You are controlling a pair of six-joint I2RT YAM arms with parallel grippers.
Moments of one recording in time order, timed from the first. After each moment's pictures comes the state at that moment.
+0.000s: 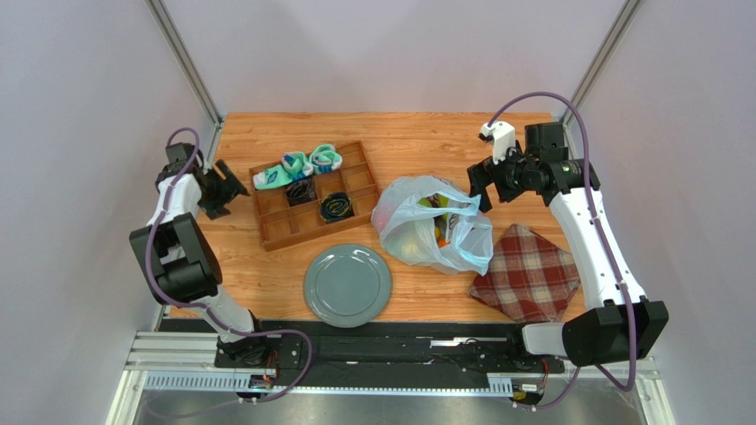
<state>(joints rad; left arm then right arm) 0.40 1.68 1.24 -0.62 0.24 -0.38 0.12 1.32 1.39 -0.94 -0.38 -0.36</state>
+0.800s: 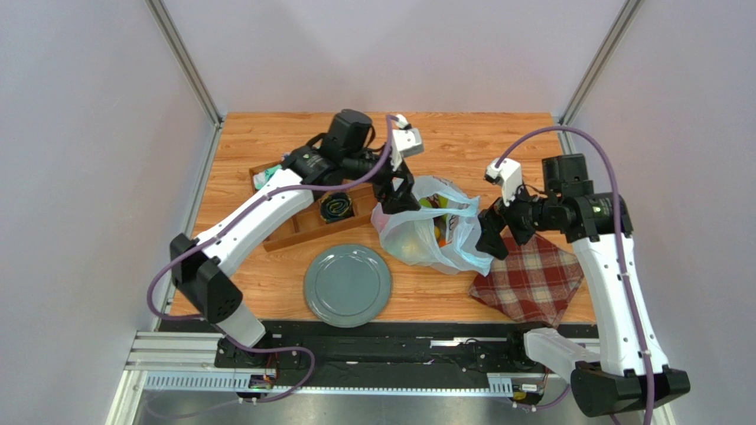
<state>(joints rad) -0.68 1.58 1.61 -0.57 0.67 0.27 0.12 1.06 1.40 -1.29 -0.54 -0.52</state>
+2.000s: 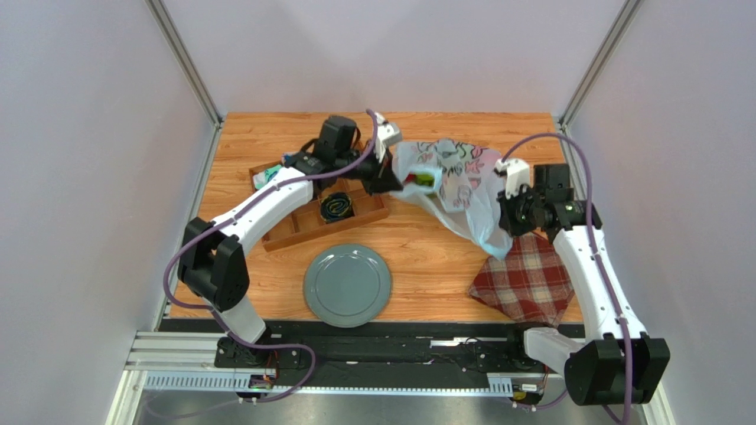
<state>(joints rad) -0.55 1.67 1.47 -0.32 0.73 0.11 0.04 1.11 1.08 -0.85 -0.27 -0.32</state>
